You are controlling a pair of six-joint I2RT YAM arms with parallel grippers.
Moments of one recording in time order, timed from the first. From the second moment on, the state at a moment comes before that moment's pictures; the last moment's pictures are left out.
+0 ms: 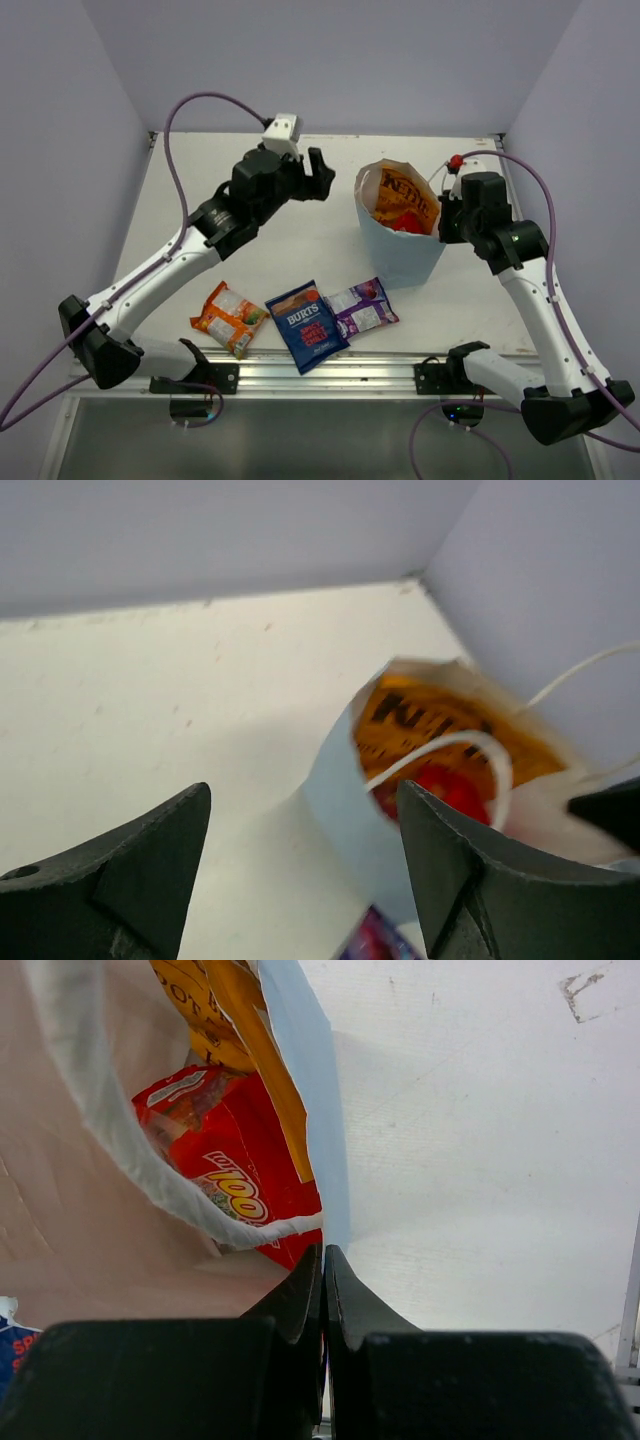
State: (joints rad) left arm -0.76 1.38 1.46 -0.22 -0.20 -0.38; right arm 0.28 1.04 1.23 -0.91 0.14 0.16
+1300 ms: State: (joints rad) left arm -0.79 1.59 0.82 -0.31 0.06 -0.39; right arm 0.28 1.04 1.22 -0.90 0.12 0.16
